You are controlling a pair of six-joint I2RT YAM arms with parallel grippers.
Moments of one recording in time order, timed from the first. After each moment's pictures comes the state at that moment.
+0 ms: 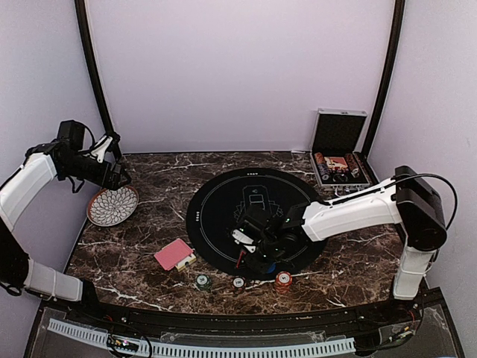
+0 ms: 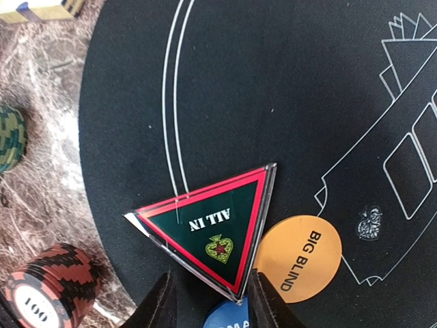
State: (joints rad) left arm 0.06 1.25 1.16 -0.79 0.35 0.33; right arm 1.14 1.85 1.17 -0.47 0.10 0.13
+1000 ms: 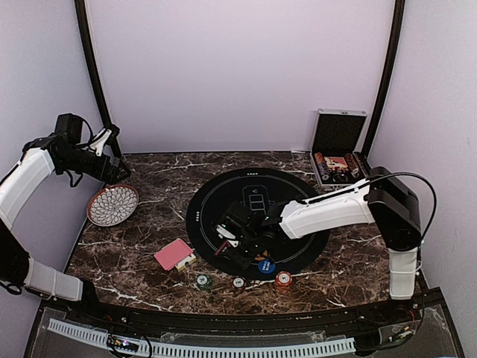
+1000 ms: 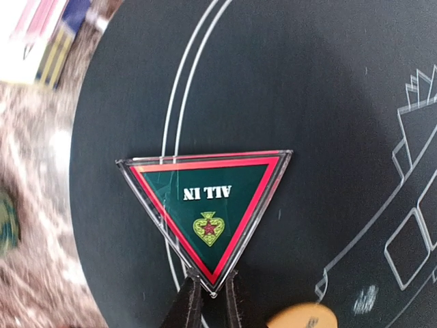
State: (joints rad) left arm 0.06 1.26 1.23 -0.81 0.38 0.35; right arm 1.14 2.01 1.33 -0.44 0.13 0.13
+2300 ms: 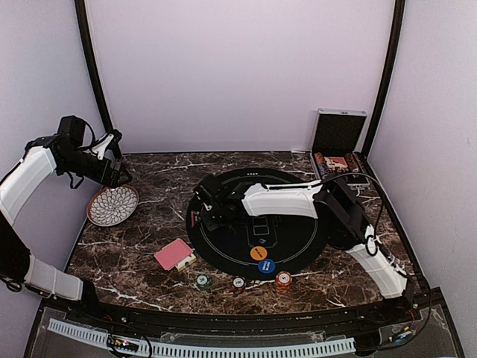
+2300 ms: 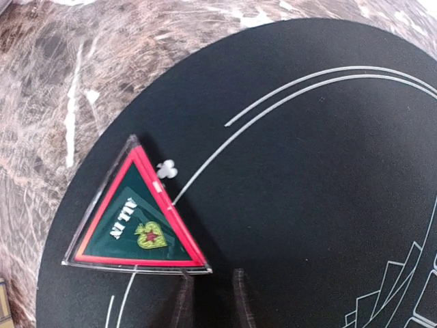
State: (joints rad) left arm 0.06 1.29 1.24 -0.88 0.41 0.36; right arm 1.03 2.48 2.03 -0.49 0.26 0.27
